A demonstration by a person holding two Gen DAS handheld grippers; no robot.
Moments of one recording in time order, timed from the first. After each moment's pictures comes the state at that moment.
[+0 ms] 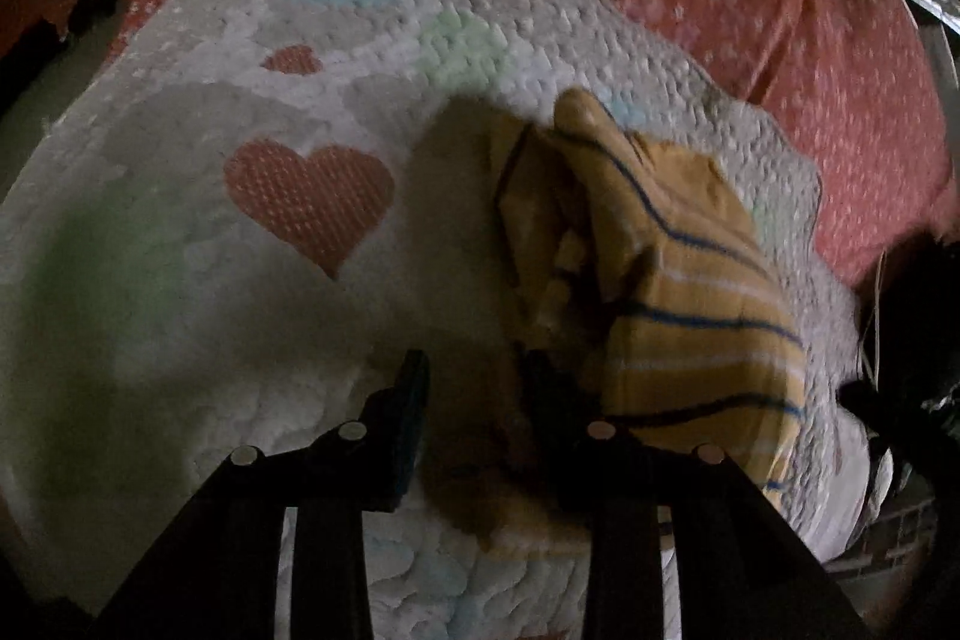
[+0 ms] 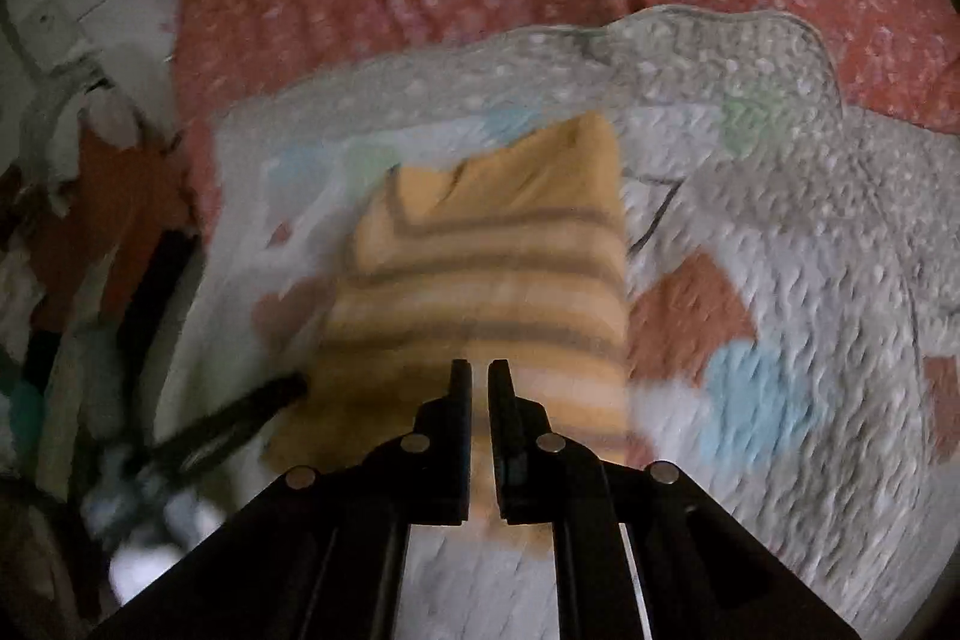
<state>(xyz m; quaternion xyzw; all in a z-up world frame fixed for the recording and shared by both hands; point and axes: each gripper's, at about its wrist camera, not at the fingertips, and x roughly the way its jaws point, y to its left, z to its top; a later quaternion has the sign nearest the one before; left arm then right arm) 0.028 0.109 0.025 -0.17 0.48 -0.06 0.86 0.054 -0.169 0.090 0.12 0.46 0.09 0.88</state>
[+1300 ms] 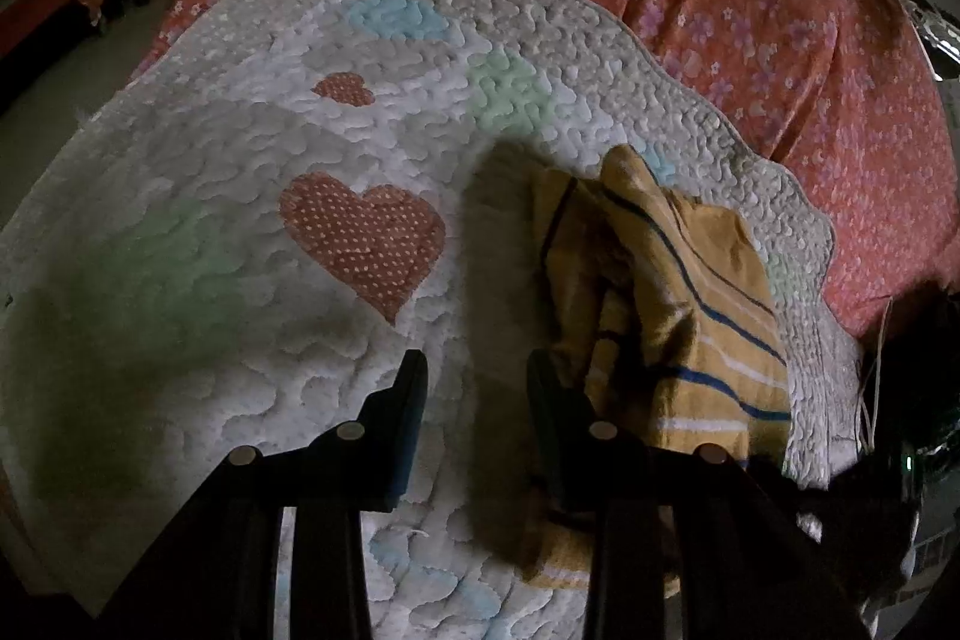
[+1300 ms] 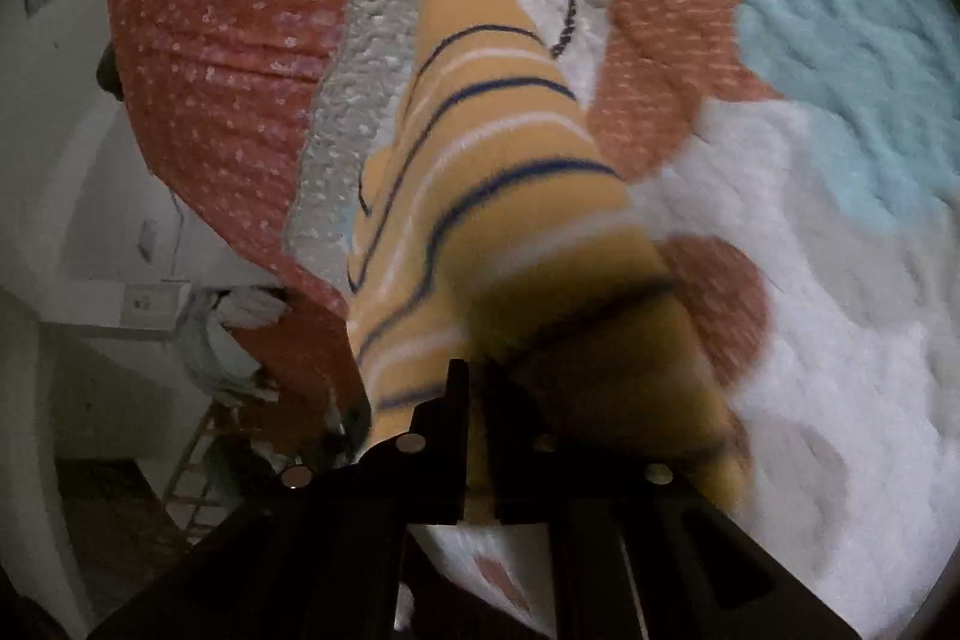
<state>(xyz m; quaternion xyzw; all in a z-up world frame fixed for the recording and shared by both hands) 0.031 0.132 0.034 -0.20 0.46 -0.03 0.86 0.020 -0.232 -0.035 0.51 0.45 0.18 0.71</state>
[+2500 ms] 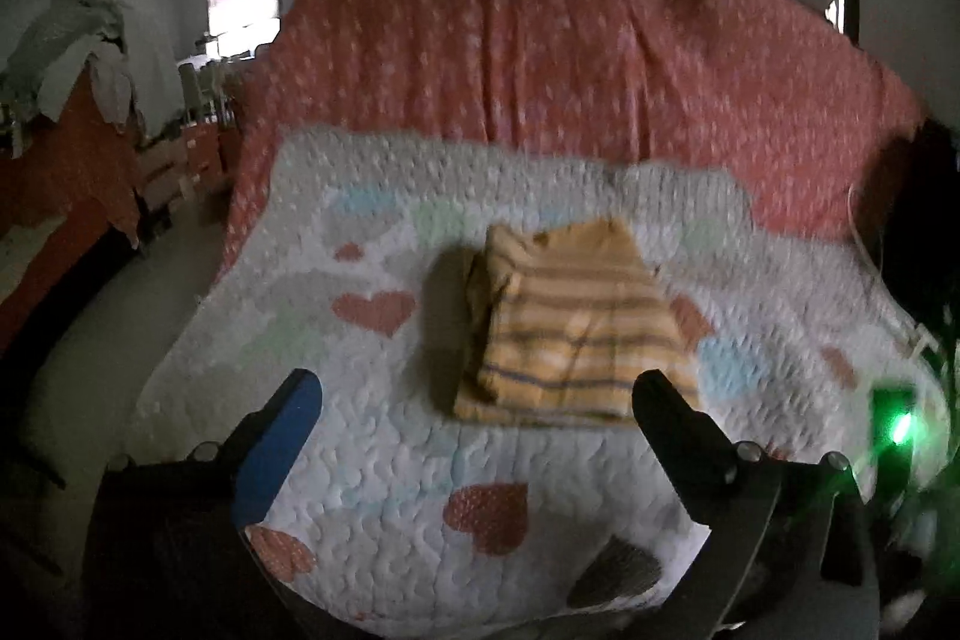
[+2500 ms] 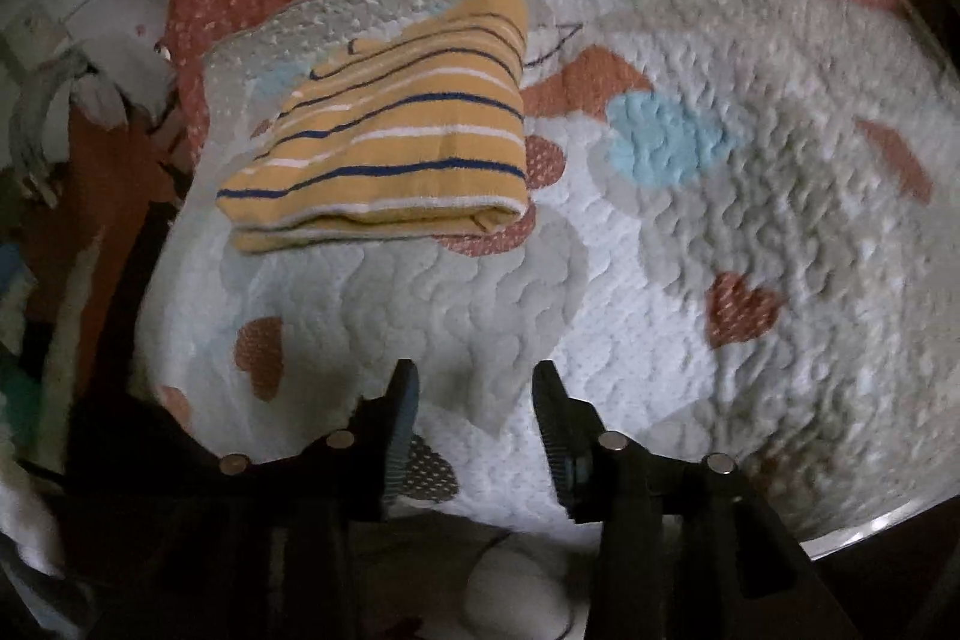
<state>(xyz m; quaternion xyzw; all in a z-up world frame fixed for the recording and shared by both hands) -0.152 0.034 0.164 -0.01 0.31 -0.01 0.95 -0.113 -0.190 0.025 0.12 0.48 0.07 0.87</state>
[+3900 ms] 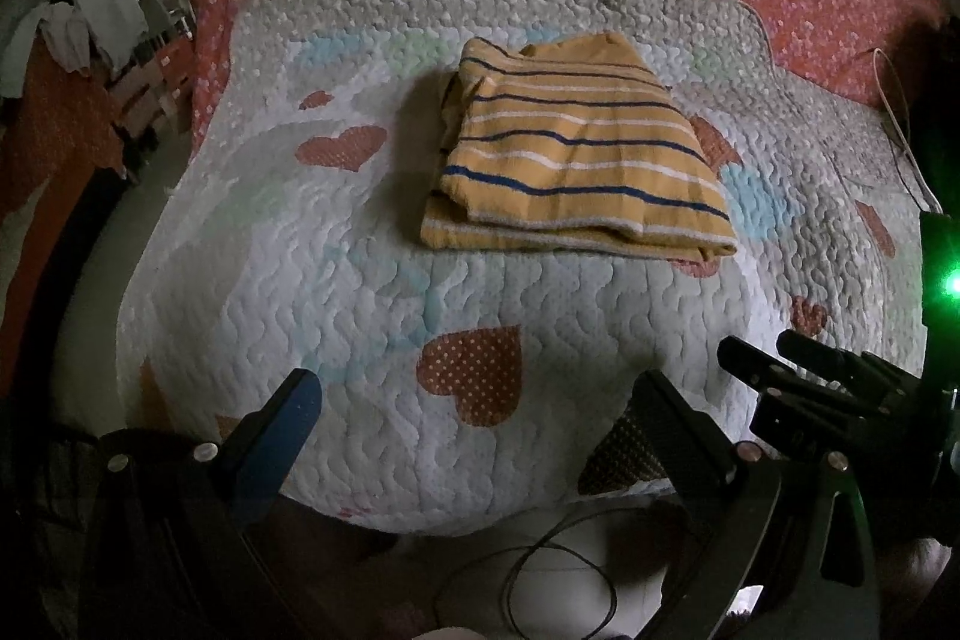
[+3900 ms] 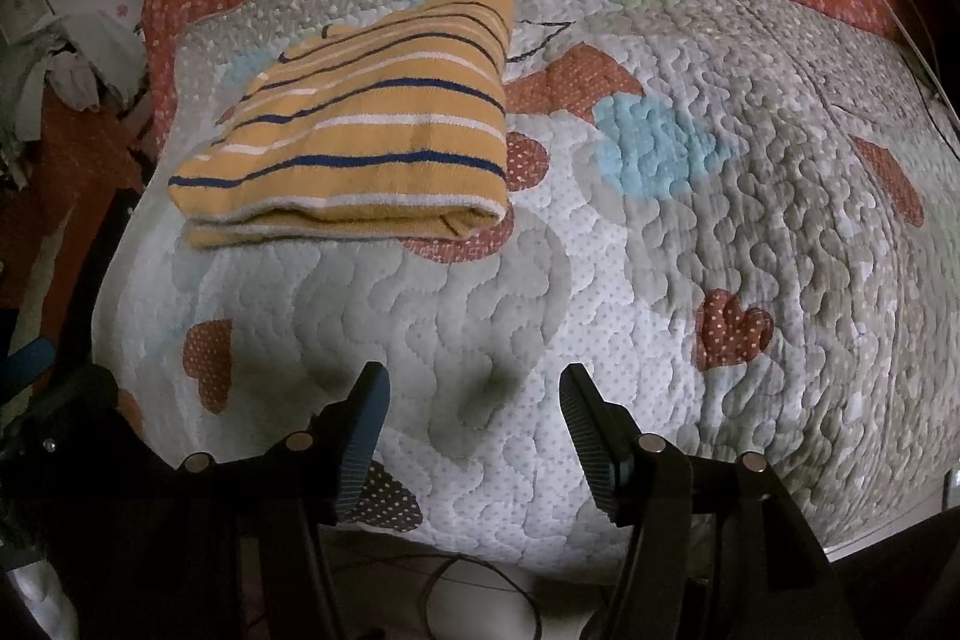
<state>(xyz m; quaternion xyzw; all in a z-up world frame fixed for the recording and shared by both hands) -0.141 0.003 0.085 0.05 0.48 -0.01 0.87 -0.098 -0.184 0.009 0.09 0.48 0.04 0.87</state>
